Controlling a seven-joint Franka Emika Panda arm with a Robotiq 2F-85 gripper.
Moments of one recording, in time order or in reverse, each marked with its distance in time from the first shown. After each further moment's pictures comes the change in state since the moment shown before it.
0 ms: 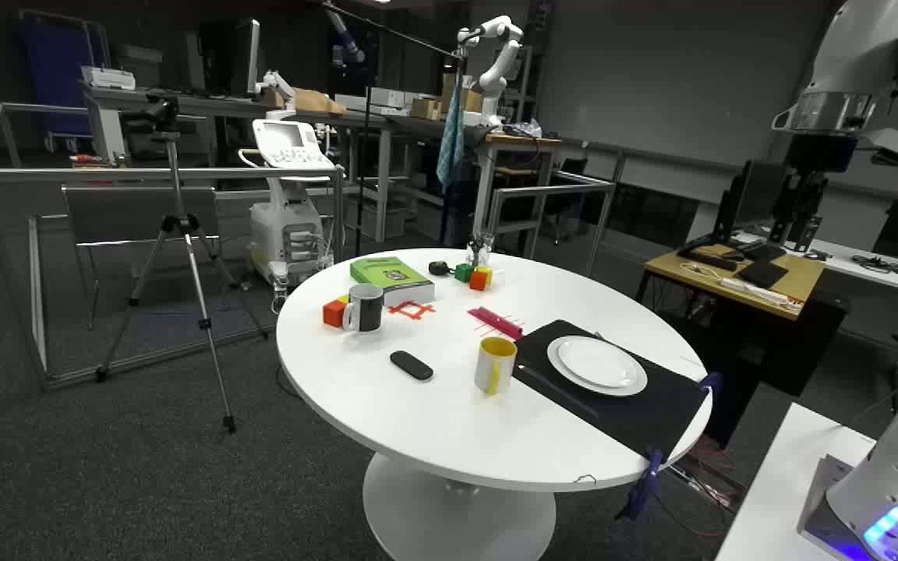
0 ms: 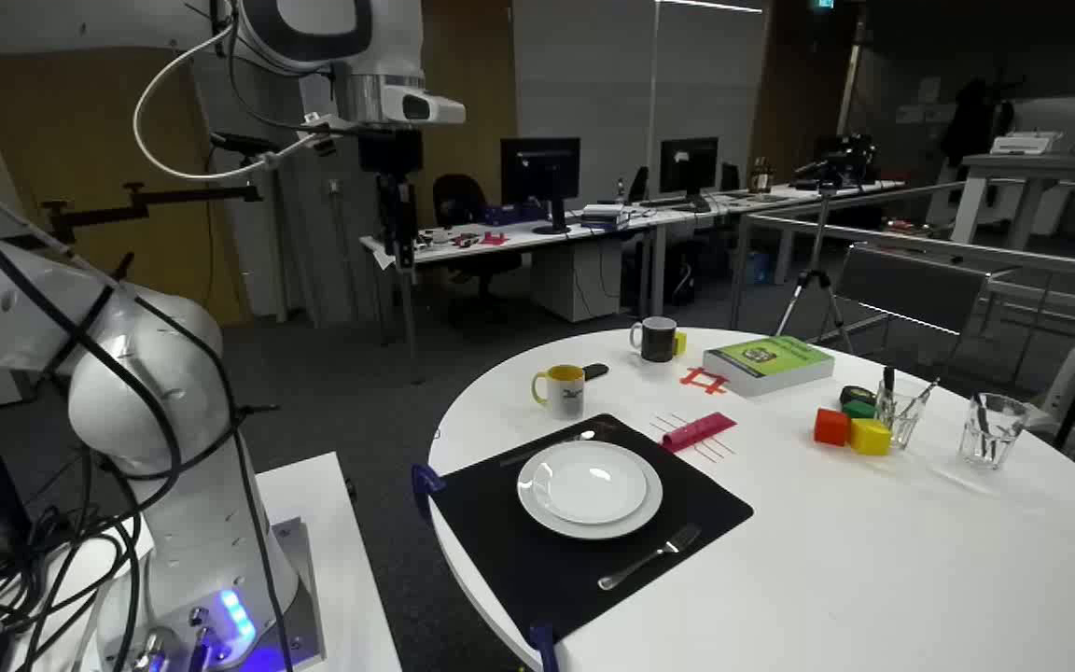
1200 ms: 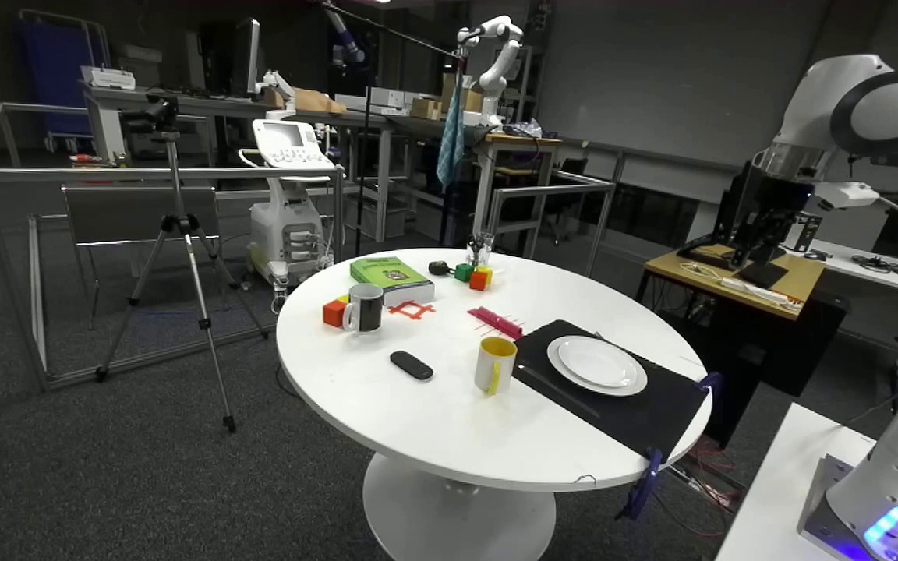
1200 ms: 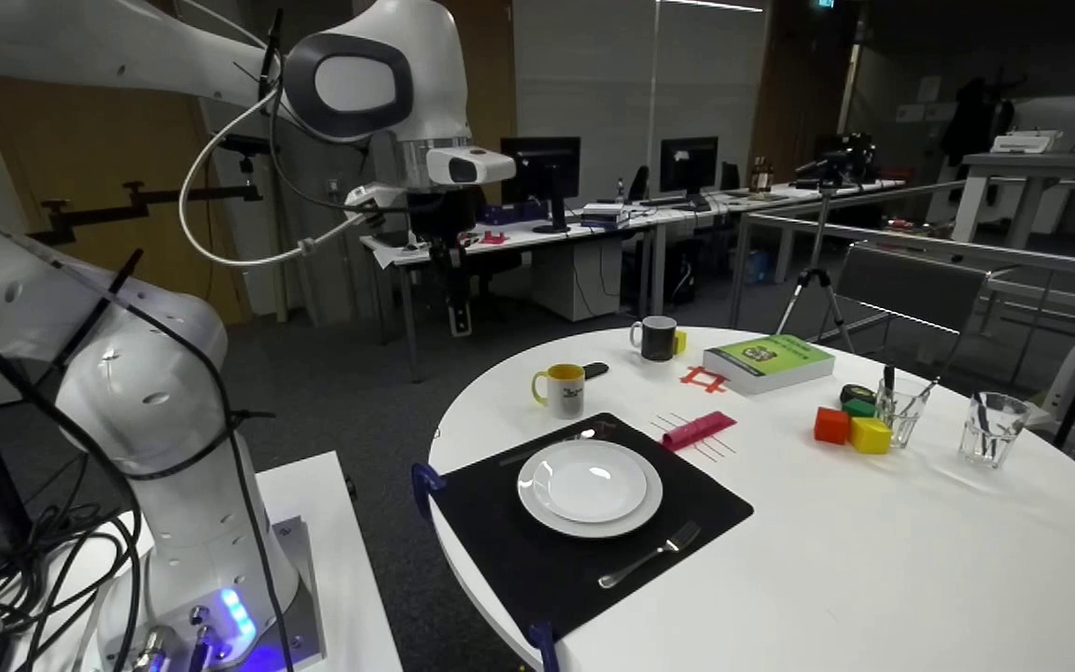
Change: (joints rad) arm -0.093 0.068 -0.094 -0.160 -0.120 0.307 -0.020
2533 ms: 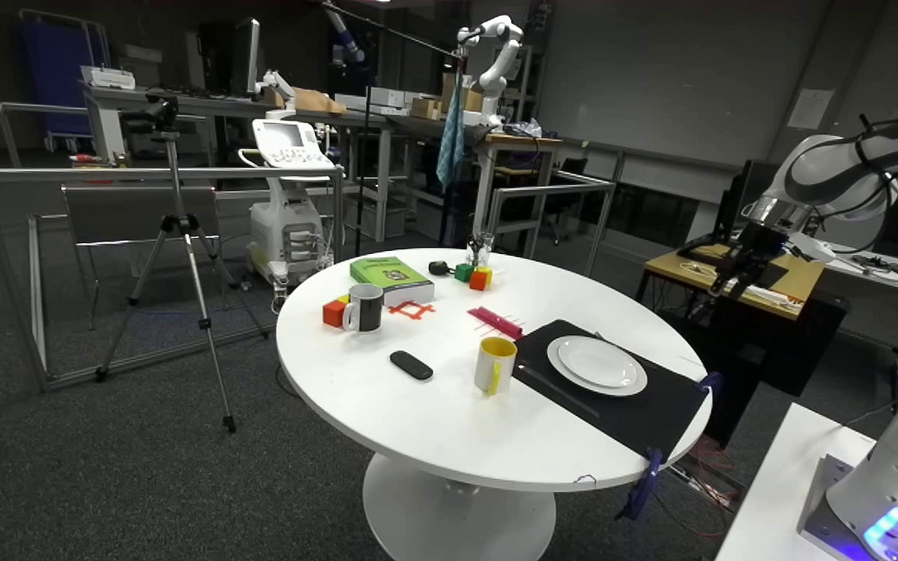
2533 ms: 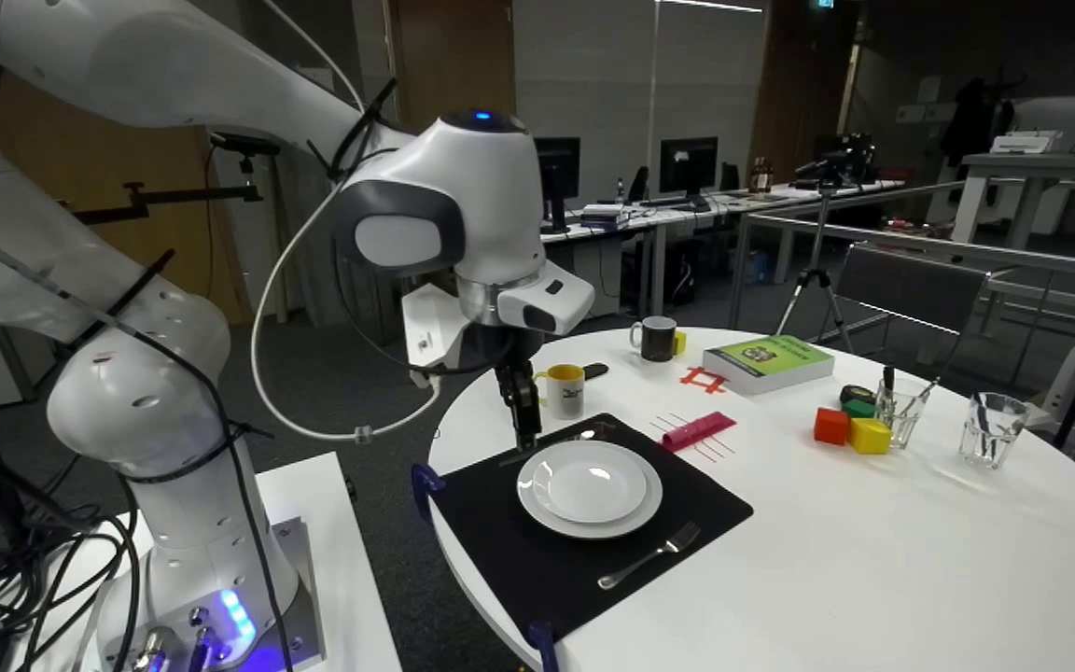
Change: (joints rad) arm -0.053 0.259 -0.334 -0.091 0.109 0.392 -0.361
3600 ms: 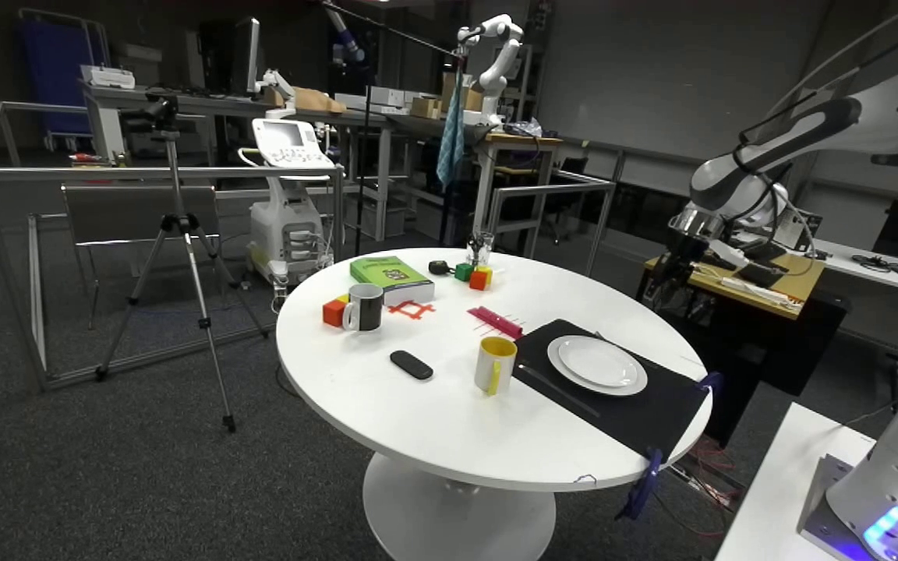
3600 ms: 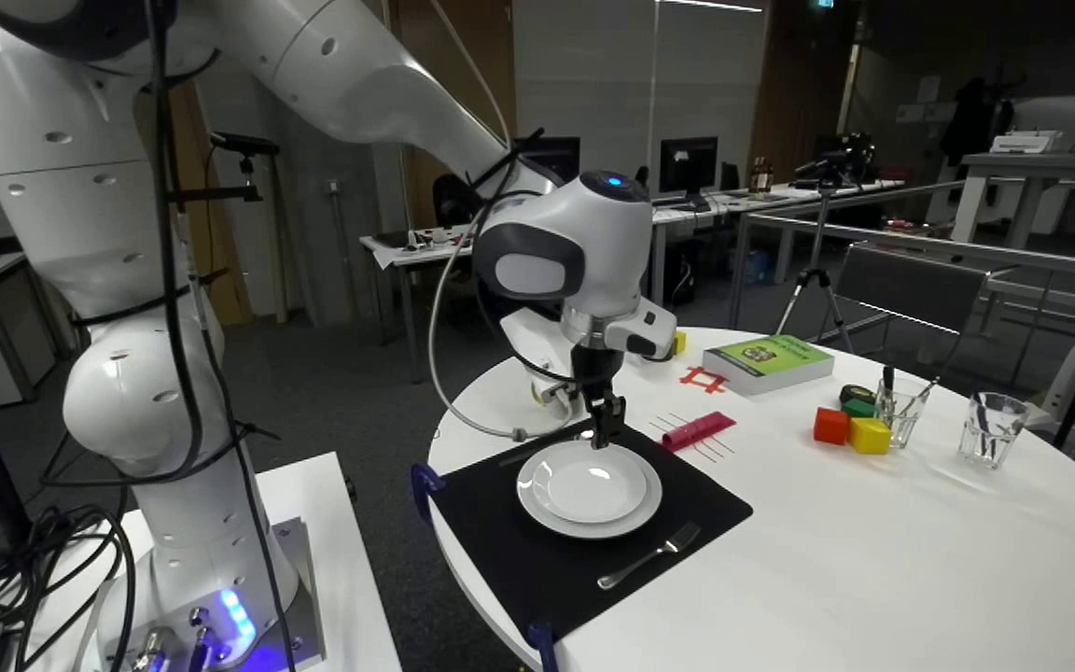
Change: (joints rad) arm 0.107 0.499 0.063 0.302 0.304 0.082 -0.219
